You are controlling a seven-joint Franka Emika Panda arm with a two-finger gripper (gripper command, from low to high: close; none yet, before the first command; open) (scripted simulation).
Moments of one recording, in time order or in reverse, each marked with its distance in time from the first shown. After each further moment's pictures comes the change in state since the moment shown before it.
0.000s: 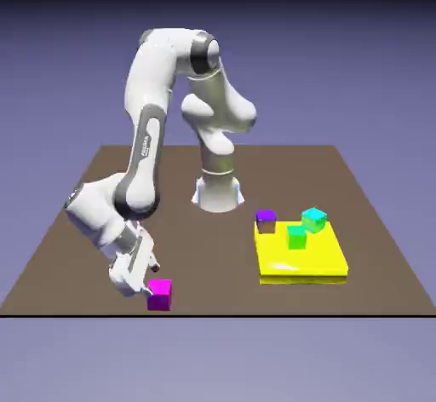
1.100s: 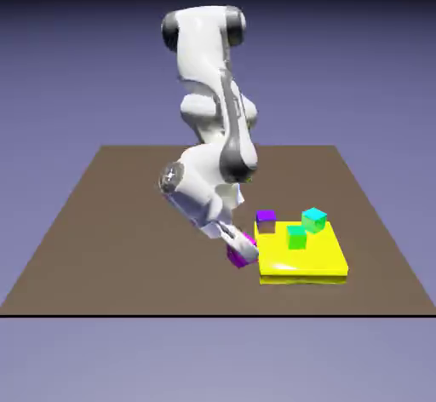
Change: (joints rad) arm 0.049 -0.353 0.542 -0.215 -0.246 -0.126 -0.010
